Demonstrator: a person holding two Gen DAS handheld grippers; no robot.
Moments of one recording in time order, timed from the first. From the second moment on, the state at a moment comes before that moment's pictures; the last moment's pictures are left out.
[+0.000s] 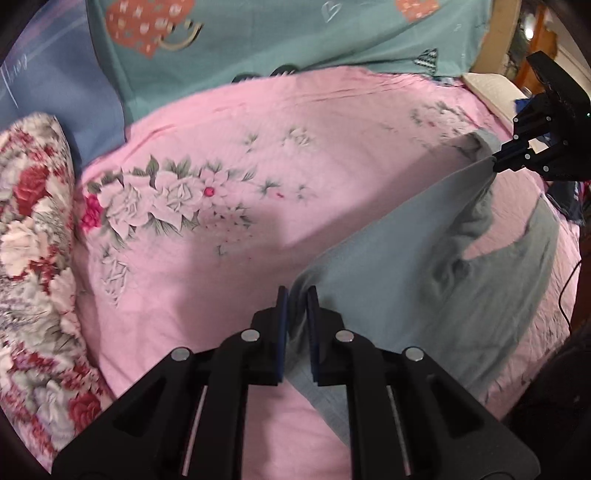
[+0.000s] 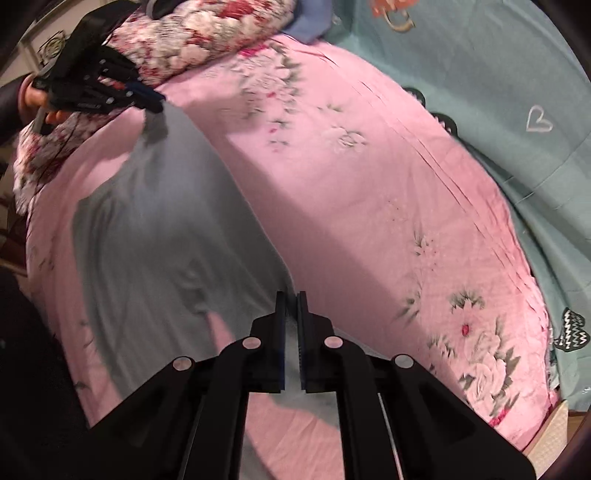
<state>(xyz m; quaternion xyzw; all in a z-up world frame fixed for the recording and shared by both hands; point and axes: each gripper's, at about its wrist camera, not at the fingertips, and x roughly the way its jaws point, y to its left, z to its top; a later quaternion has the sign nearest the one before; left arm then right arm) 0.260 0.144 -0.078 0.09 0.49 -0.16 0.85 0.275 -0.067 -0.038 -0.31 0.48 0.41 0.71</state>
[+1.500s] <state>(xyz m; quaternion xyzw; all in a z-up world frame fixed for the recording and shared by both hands) 0.197 -0.173 -0.167 -0.04 0.58 -0.18 0.80 0.391 -0.350 -0.090 -0.25 0.53 0.28 0.76</state>
